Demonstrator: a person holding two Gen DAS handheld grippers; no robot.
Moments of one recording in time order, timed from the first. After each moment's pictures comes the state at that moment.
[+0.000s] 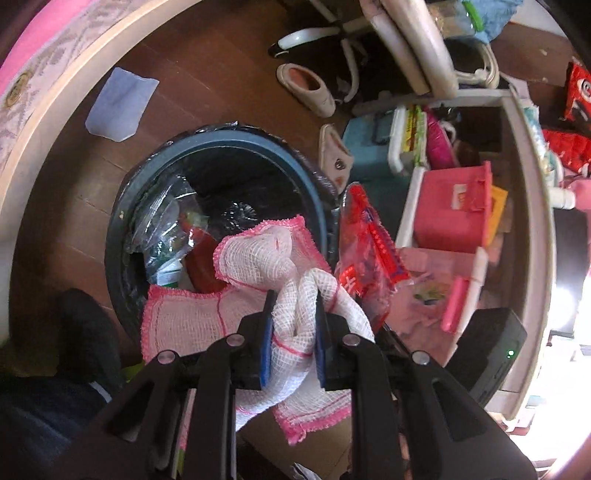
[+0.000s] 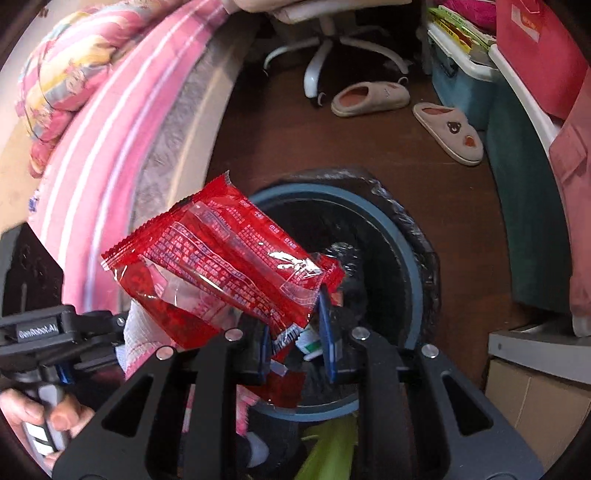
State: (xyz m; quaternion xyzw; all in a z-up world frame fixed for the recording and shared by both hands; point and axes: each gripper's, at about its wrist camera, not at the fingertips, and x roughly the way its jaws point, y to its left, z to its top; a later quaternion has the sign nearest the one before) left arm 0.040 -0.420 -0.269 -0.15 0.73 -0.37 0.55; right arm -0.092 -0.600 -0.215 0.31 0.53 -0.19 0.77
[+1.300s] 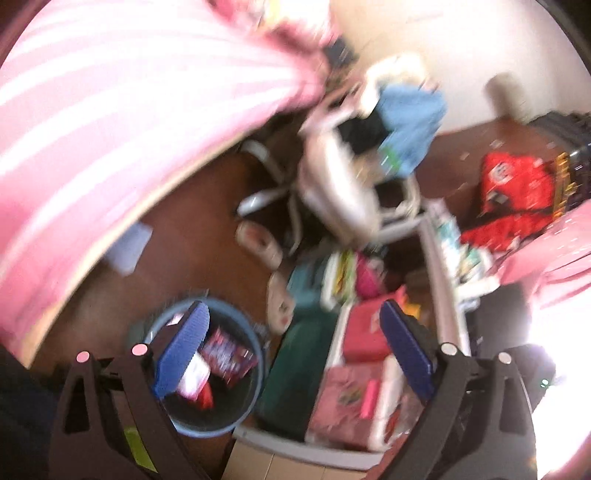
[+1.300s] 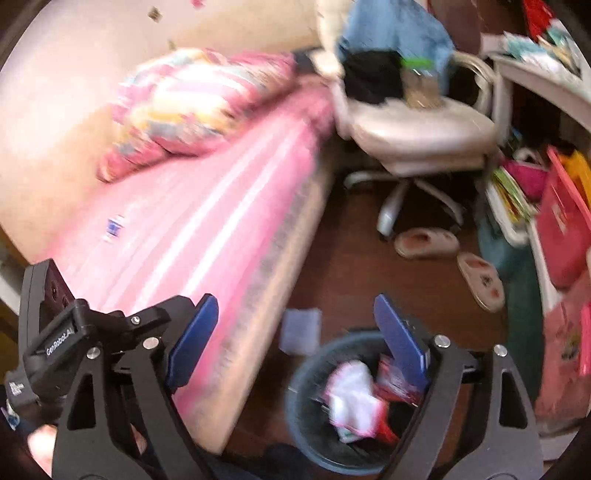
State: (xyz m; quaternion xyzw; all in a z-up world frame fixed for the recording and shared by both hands) left arm 0.074 -0.294 -0.084 -0.32 0.51 -0.35 0.72; right arm -0.027 -0.509 -0.009 0.19 0.34 -0.11 0.91
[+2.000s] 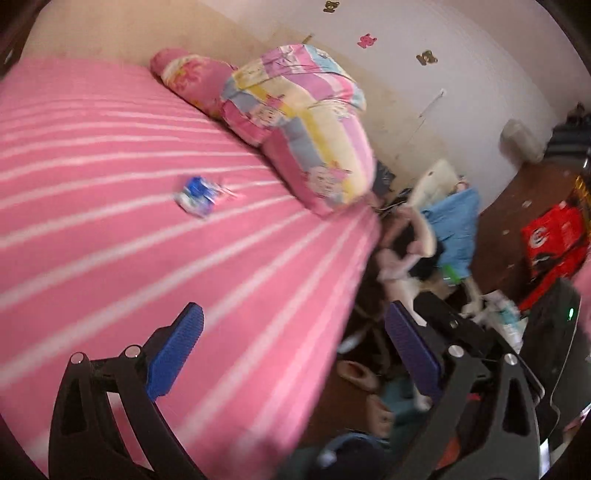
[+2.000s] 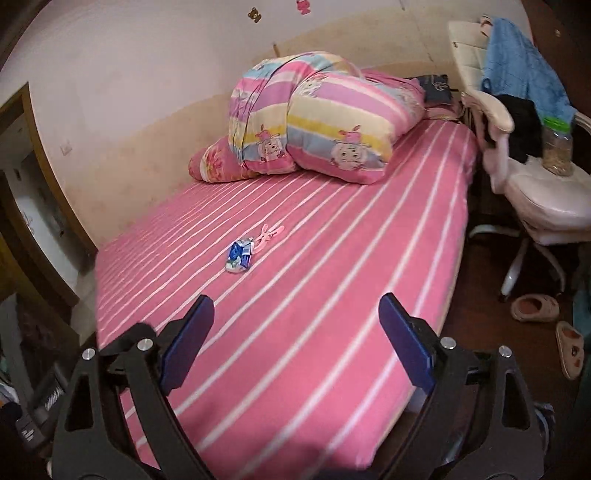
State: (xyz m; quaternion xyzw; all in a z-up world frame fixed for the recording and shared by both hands) left arm 0.184 -0.063 -0.027 -0.23 0.34 -0.21 0.89; right arm 0.175 -0.317 0.014 0.14 0.31 0.02 0.94
